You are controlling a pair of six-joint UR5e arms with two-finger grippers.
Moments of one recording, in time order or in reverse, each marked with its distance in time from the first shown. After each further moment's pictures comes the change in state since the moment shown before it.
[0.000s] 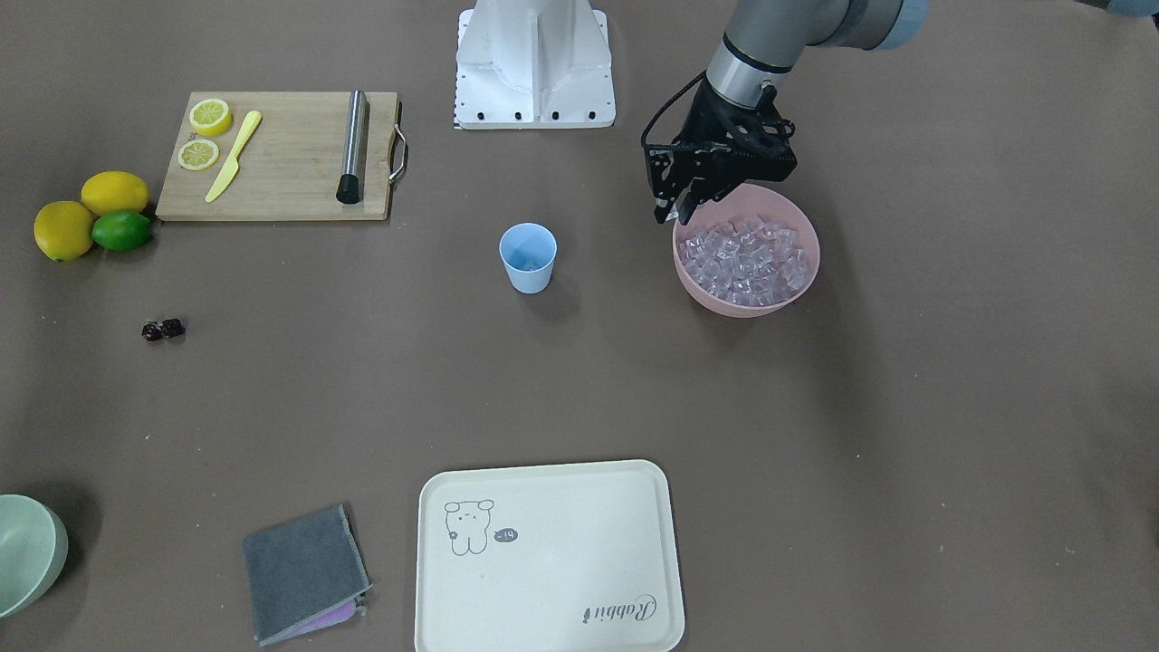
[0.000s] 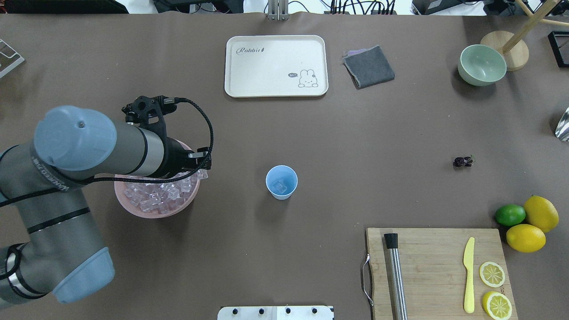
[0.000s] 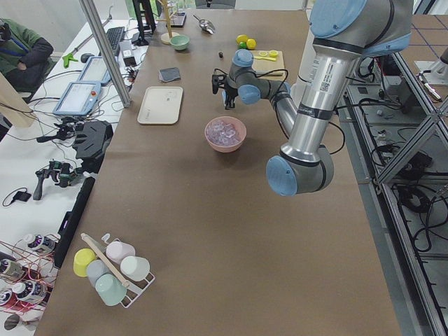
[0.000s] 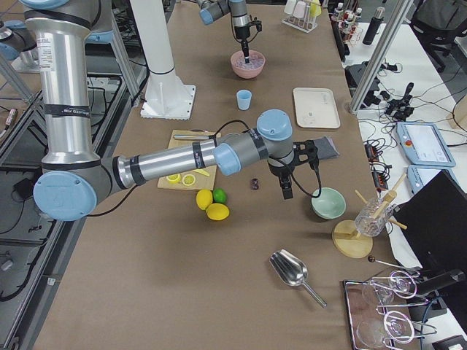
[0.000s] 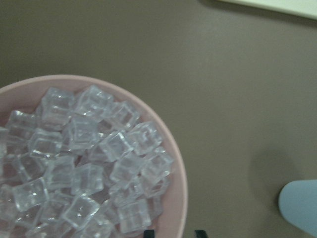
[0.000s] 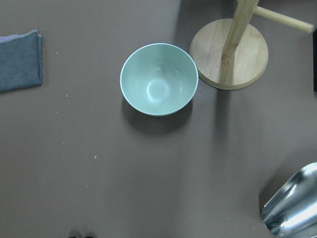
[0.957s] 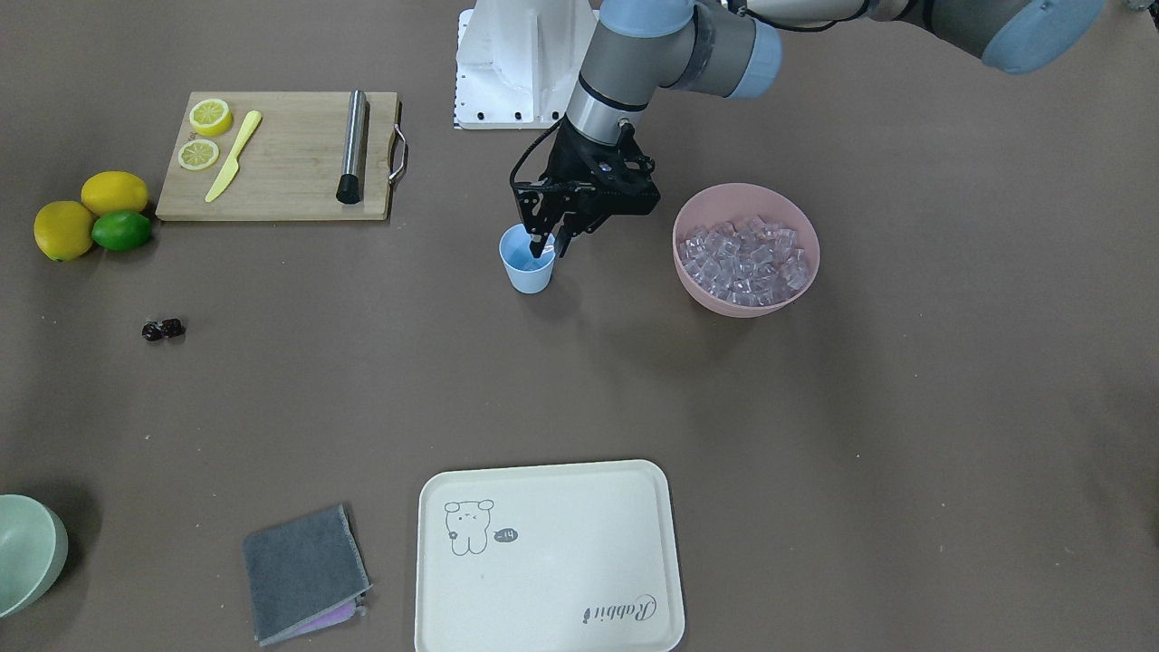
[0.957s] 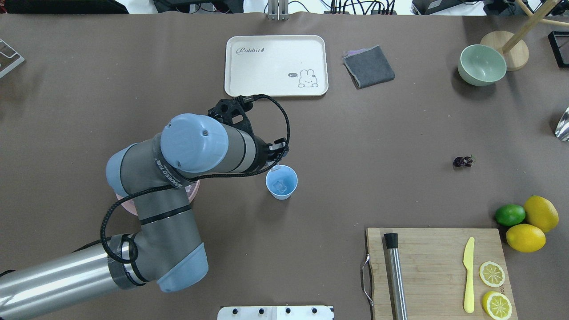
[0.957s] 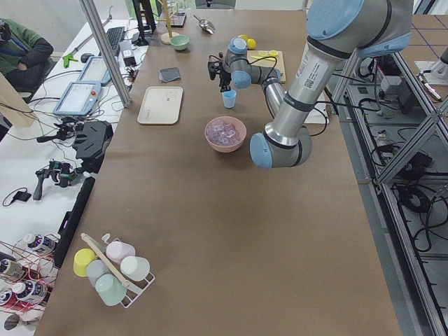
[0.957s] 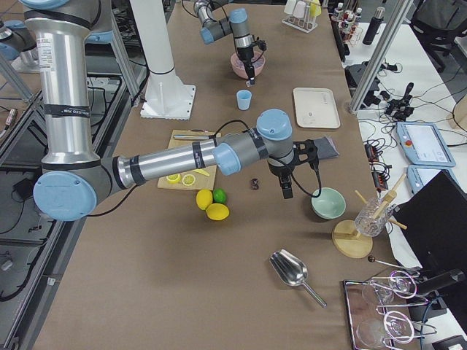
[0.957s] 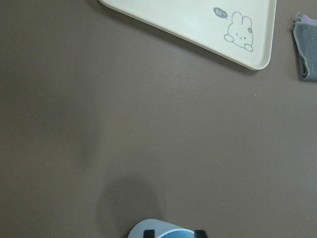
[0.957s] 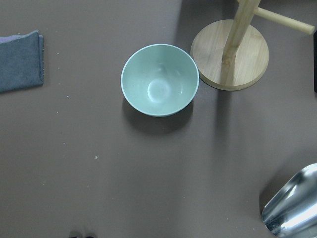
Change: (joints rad) left arm 0.101 -0.275 0.285 -0.092 0.134 -0.179; right arm 0.000 0.000 0.002 0.001 0.000 -0.001
